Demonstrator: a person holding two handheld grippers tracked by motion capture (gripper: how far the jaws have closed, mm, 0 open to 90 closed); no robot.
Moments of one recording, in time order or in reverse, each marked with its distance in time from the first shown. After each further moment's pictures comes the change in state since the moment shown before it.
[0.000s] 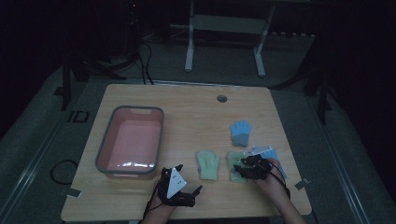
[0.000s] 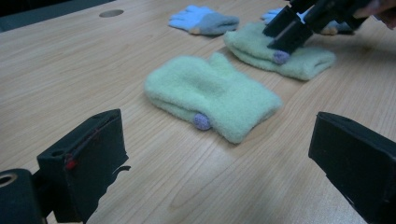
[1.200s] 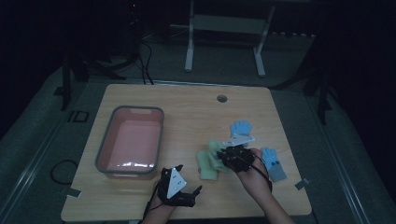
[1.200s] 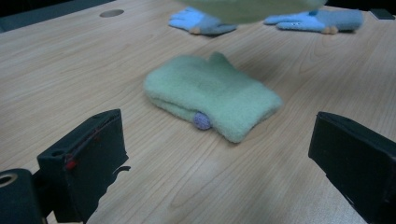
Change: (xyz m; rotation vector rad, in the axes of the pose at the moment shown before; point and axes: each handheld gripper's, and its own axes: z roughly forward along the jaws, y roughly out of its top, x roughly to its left) left arm -0.001 0.000 0.000 0.001 0.002 0.006; right arm 0.069 0.079 -0.035 -0.098 -0.026 -0.058
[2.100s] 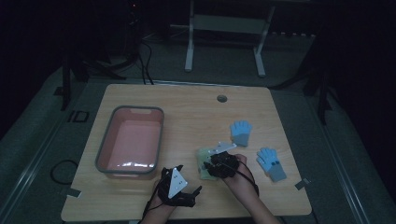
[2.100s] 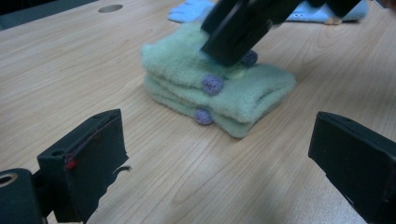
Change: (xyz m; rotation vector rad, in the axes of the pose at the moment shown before) left arm 0.000 0.000 0.001 0.025 0.004 0.019; right arm 0.024 -0.013 0.044 0.066 0.042 -0.027
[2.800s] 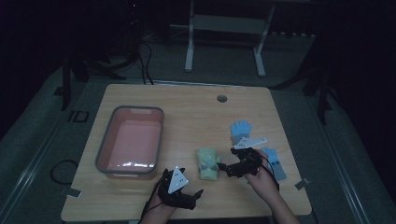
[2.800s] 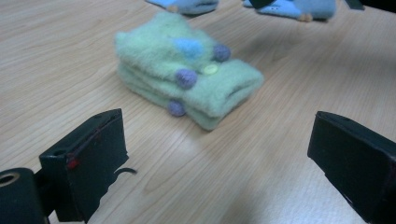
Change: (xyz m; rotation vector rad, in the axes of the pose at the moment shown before) left arm 0.000 0.017 -0.007 0.093 -0.118 -0.074; right arm -0.061 -0.026 -0.031 -0.115 0.178 0.048
